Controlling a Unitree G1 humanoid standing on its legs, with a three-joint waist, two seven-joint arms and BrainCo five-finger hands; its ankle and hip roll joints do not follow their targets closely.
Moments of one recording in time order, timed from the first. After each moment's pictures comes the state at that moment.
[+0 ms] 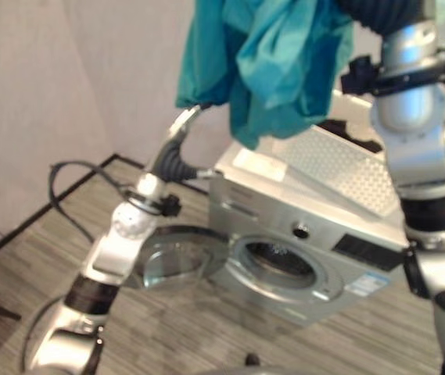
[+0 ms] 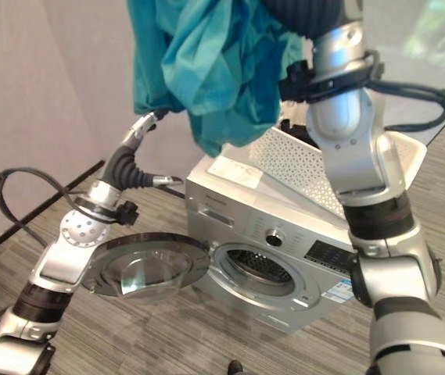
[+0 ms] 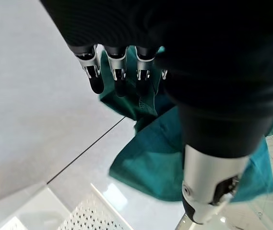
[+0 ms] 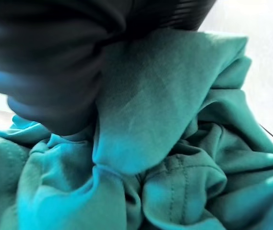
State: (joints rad) left arm -0.41 0.48 -0.21 -0.17 0.22 -0.09 0.05; right arm -0.98 -0.67 0.19 -0.13 -0.33 -0.01 -0.20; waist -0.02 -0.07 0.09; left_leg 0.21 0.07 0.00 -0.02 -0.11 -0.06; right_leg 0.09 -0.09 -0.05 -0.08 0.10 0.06
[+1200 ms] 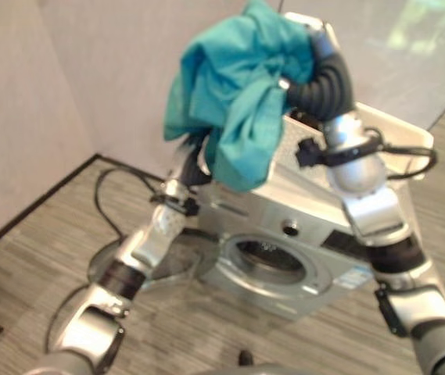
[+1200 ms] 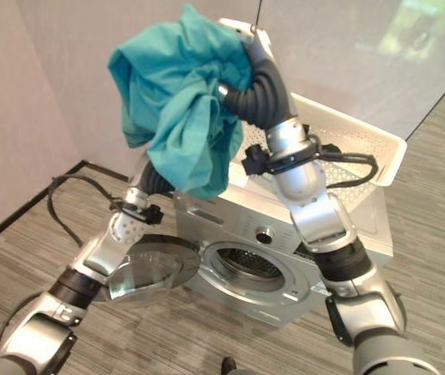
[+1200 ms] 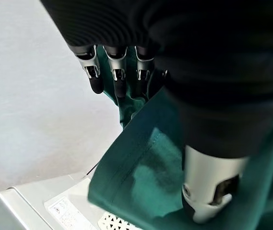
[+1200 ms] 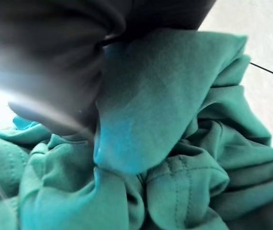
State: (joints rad) left arm -0.53 0.38 -0.37 0.15 0.39 -0.02 0.25; right arm -0.70 -0.51 0.25 -0.27 -0.07 -0.06 -0.15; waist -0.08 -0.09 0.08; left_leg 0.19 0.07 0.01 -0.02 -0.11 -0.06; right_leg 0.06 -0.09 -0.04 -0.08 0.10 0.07
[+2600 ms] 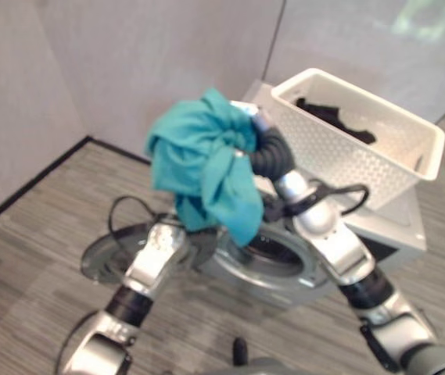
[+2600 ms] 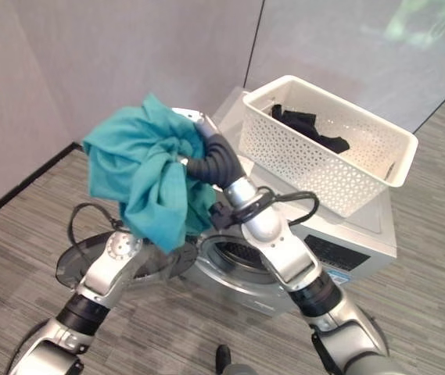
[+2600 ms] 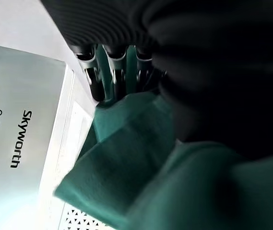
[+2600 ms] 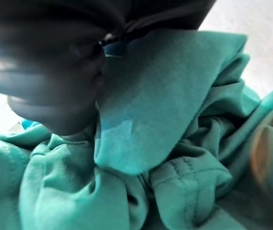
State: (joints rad) left arm -0.35 0.28 -0.34 0.03 -0.38 -0.05 0.23; right arm -0.56 -0.40 0.44 -0.30 0.18 -0.07 -0.08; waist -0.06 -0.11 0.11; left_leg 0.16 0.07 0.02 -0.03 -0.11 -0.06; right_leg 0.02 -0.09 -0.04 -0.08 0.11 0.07
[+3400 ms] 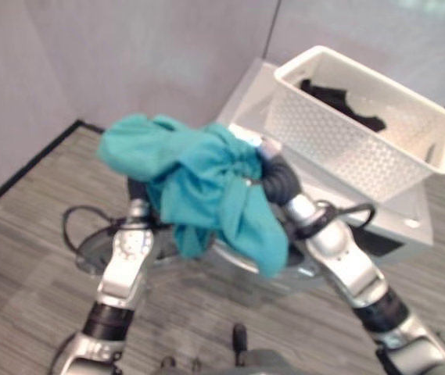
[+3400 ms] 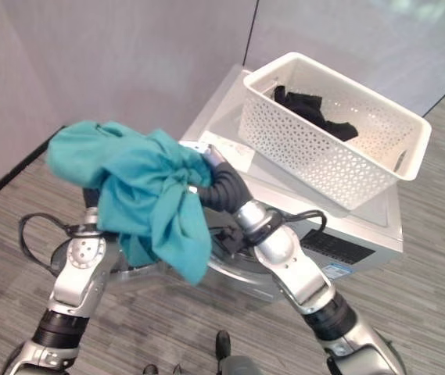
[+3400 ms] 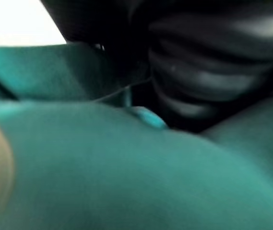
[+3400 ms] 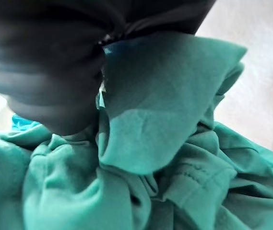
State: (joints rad) left arm -0.24 0.30 -0.14 -0.15 -0.31 -0.15 0.30; right arm -0.41 -0.49 0.44 -0.41 0.26 -0.09 0.00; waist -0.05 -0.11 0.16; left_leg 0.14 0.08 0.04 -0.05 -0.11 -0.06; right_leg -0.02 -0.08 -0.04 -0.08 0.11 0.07
